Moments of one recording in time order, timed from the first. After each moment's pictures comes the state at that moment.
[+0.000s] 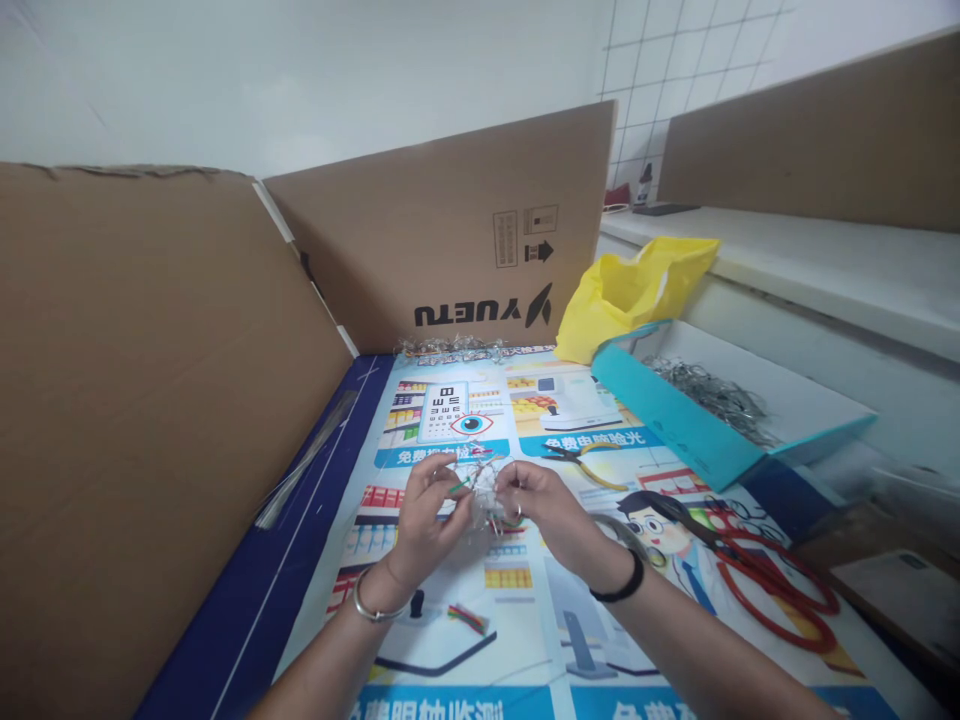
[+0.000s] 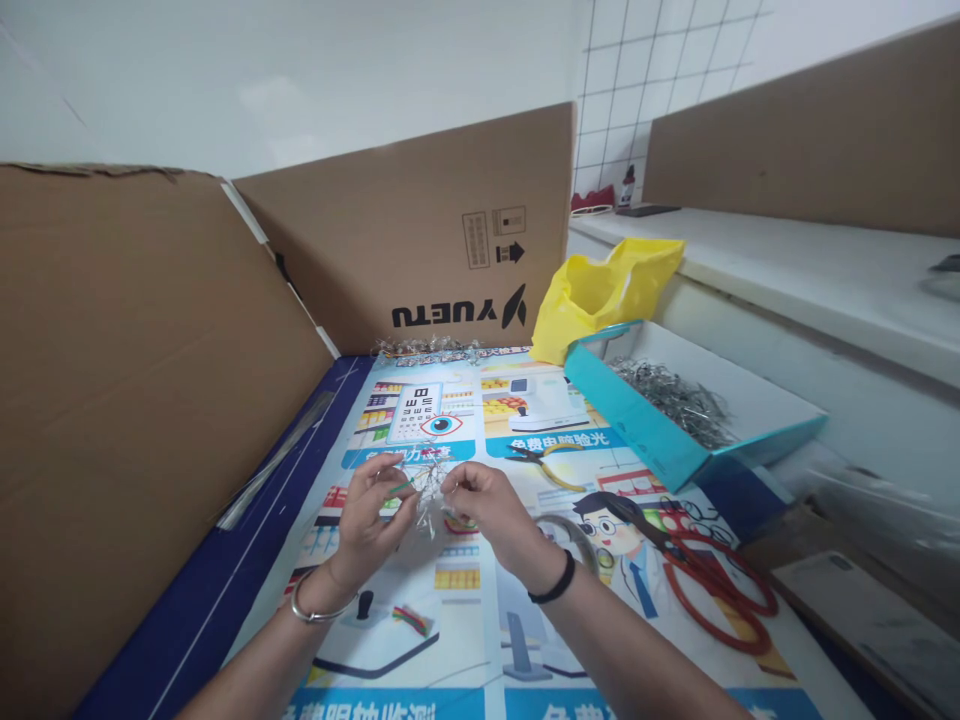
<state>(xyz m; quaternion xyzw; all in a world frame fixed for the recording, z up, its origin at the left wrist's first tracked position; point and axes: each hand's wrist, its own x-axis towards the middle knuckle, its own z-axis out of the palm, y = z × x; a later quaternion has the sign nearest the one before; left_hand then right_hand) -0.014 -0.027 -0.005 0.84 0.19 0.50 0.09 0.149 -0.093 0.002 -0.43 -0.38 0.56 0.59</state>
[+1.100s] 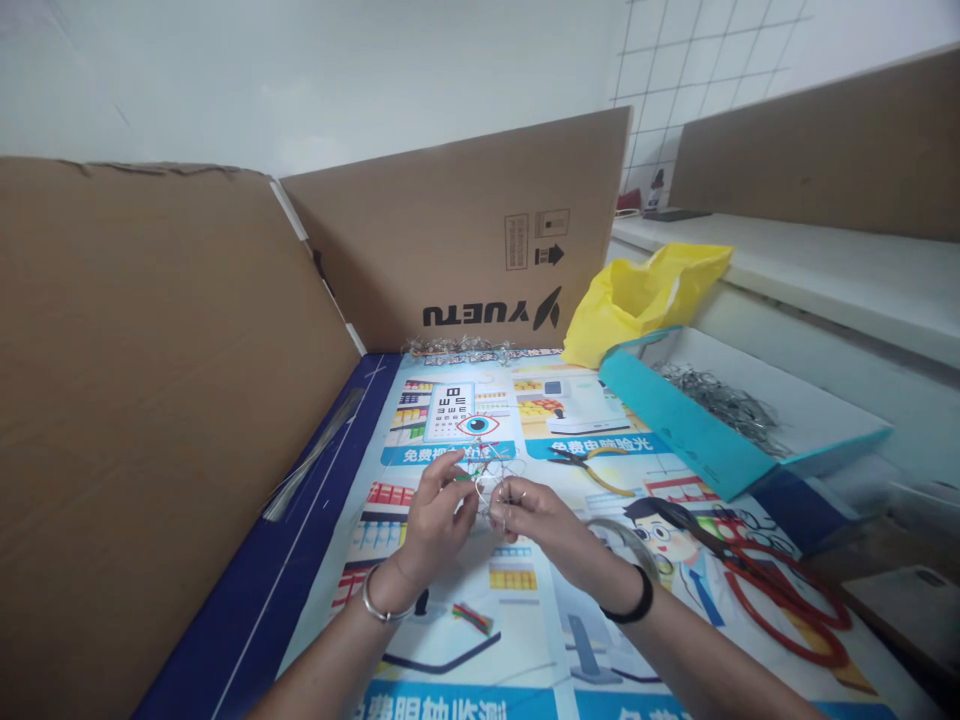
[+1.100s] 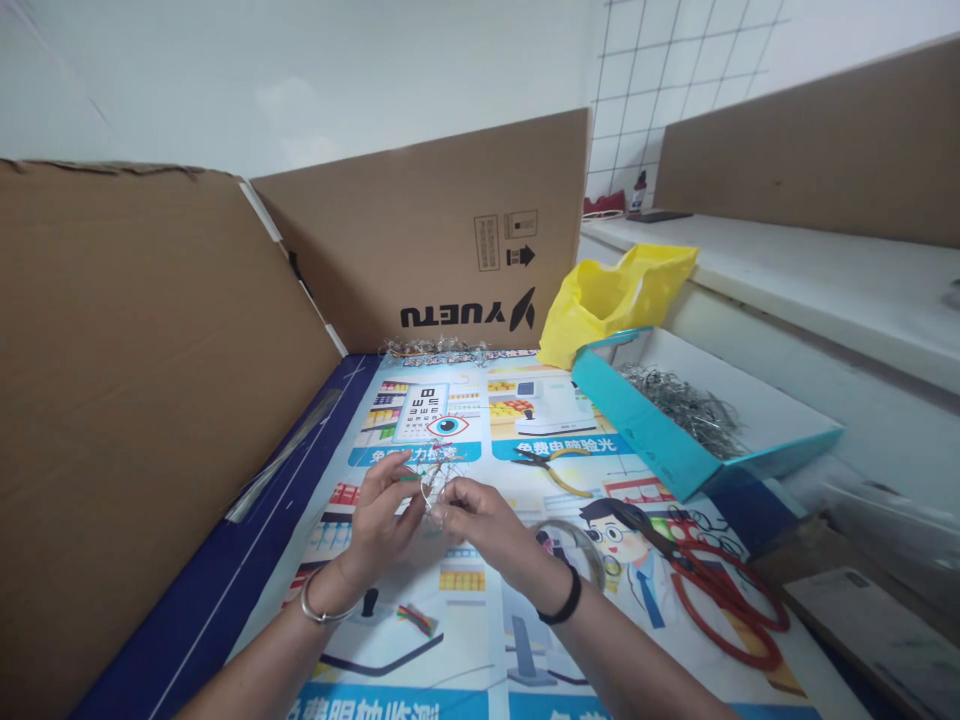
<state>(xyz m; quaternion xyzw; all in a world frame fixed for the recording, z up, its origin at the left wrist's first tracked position) -0.011 -0.024 -0.017 0.84 0.20 0.51 0.06 0.145 -0.102 0.003 -0.39 -0.49 0.57 0.53</state>
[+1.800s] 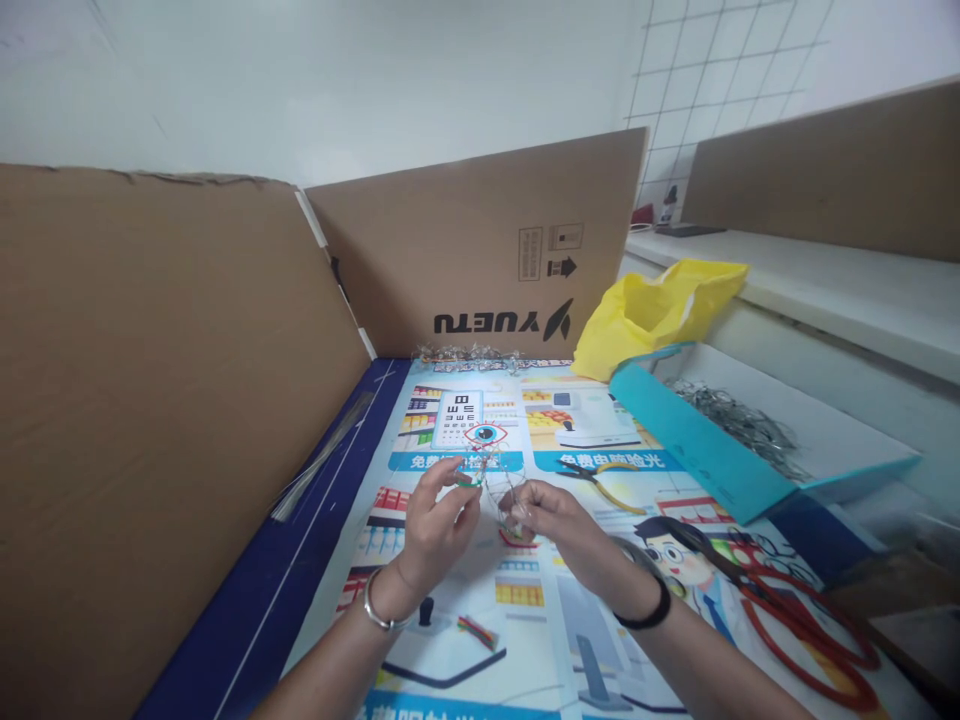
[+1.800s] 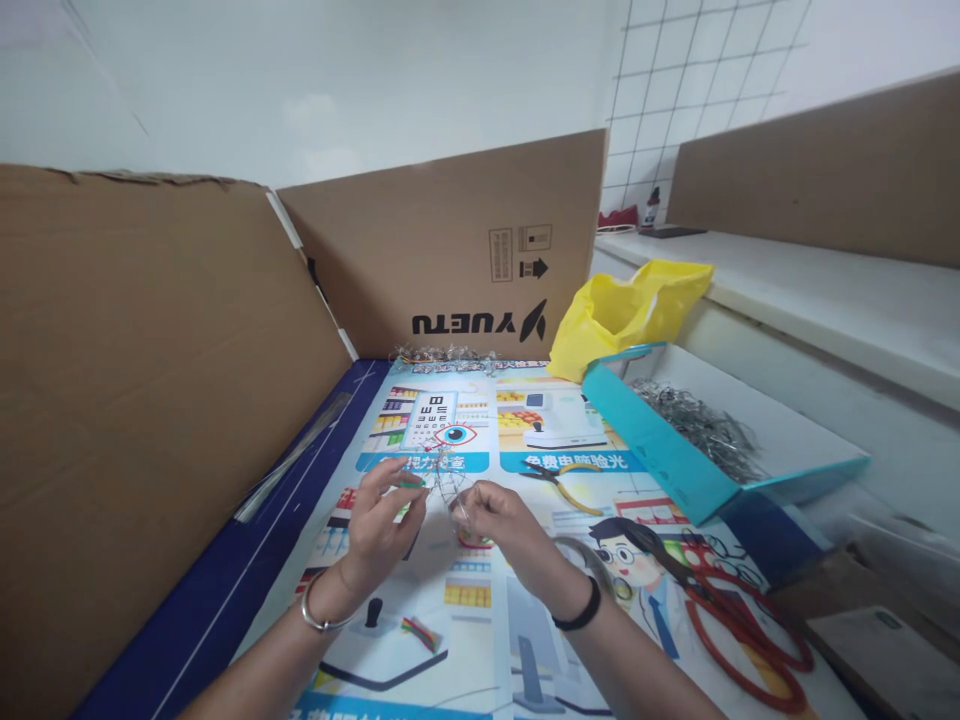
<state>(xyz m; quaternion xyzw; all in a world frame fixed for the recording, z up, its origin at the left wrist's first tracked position) -0.017 -0.020 -0.015 0.83 0.22 0.52 0.00 0.157 -0.098 0.004 -0.39 -0.46 0.57 0.56</state>
